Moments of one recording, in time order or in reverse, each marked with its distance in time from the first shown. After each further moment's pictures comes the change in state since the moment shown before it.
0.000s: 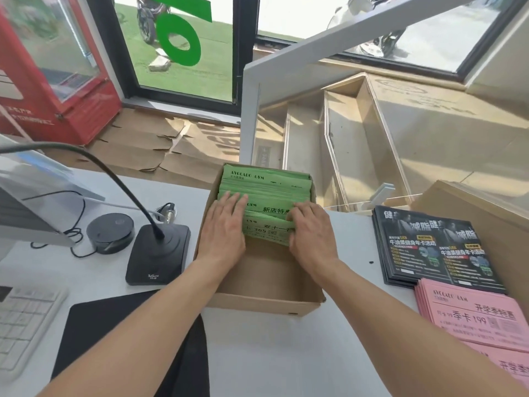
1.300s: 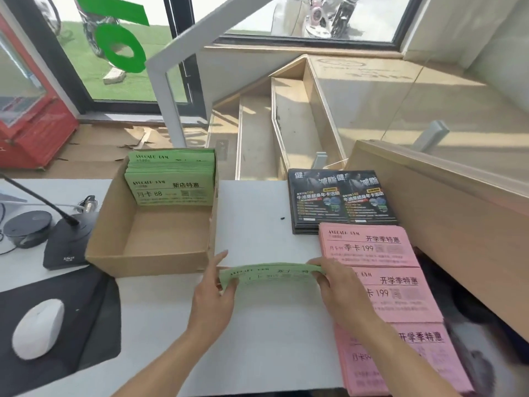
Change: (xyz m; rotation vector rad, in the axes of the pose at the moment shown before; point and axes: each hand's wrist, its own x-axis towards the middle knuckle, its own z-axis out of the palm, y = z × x) left_hand -0.183 0.190 0.041 -0.773 -0.193 -0.327; right_hand -0.258 0.198 -0.060 0.418 -0.046 0.252
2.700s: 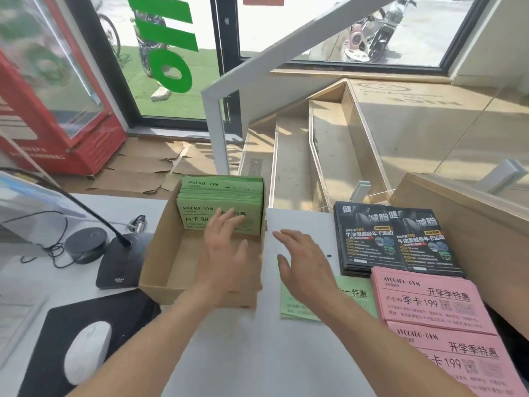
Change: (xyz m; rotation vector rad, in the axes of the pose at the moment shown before) left_hand 0.130 0.042 -0.087 0.357 0.262 0.326; right_hand 0.124 -0.155 0.046 -0.082 -0.094 -0.183
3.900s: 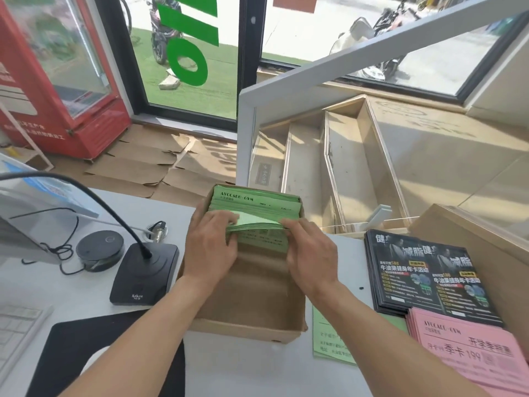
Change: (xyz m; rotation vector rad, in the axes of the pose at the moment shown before) left_hand 0.067 -0.092 -0.046 0.179 0.203 0.152; right_hand 0.098 -0.056 0.037 -0.101 0.378 -0.180
